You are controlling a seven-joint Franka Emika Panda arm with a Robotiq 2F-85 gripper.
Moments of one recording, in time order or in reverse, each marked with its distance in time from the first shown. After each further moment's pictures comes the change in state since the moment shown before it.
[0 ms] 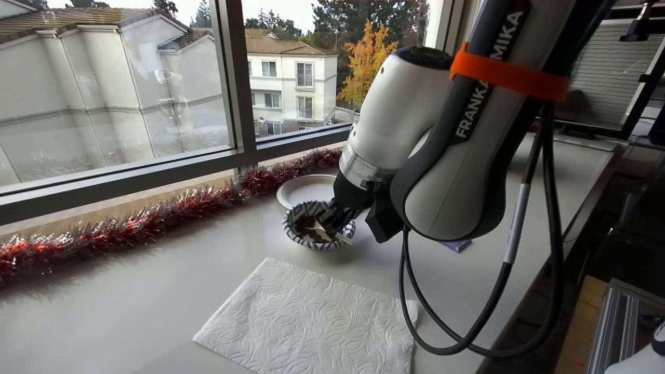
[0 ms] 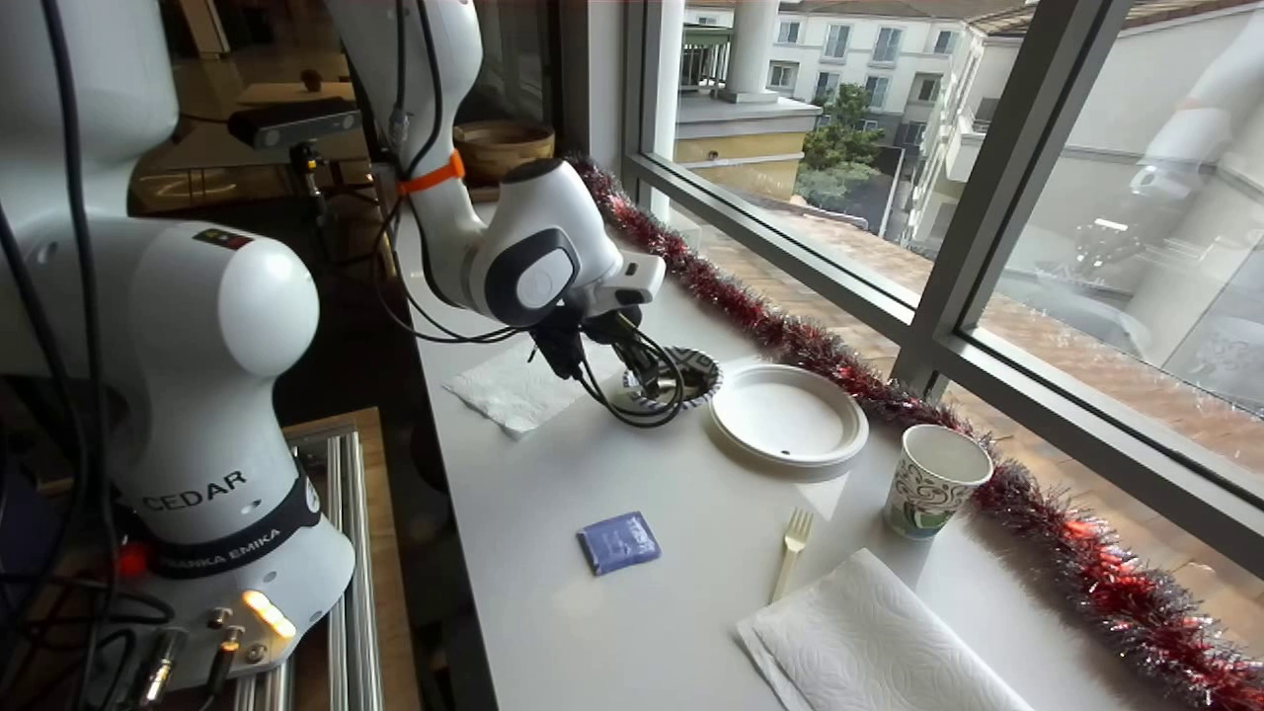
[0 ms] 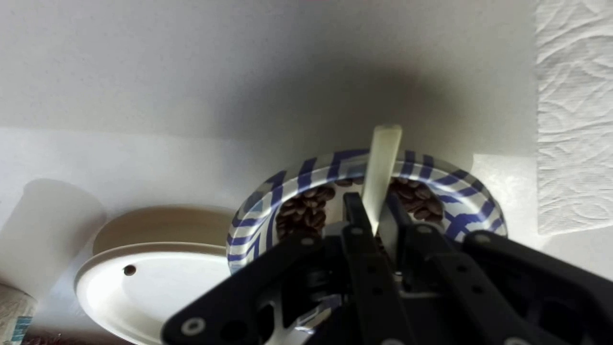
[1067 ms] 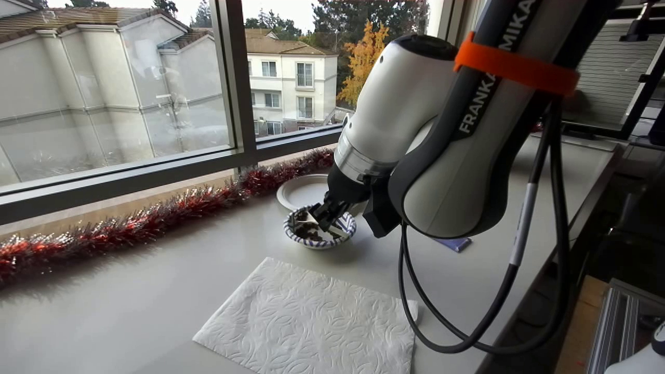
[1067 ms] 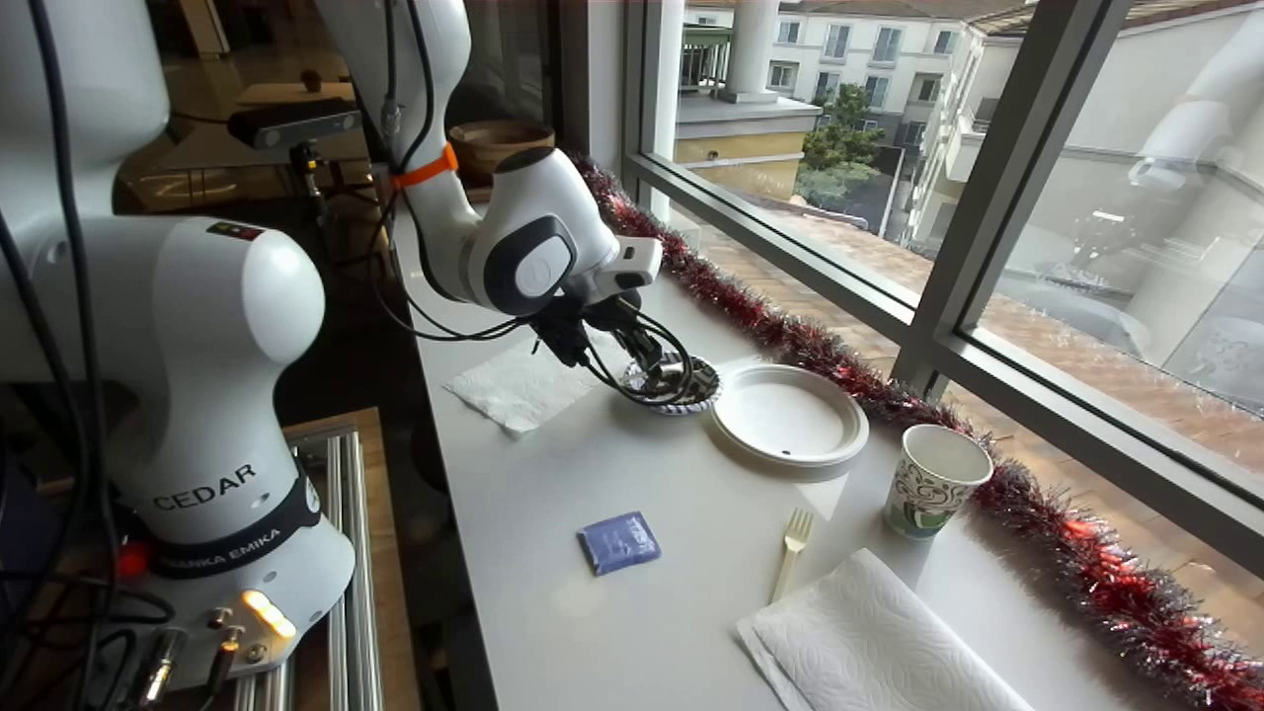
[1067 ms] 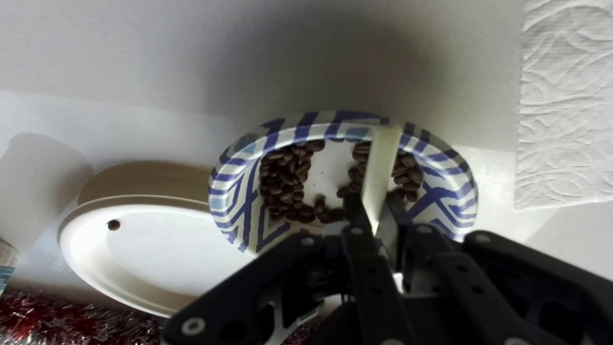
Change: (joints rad) arm 0.145 0.000 -0.125 0.002 0.000 0.010 -0.038
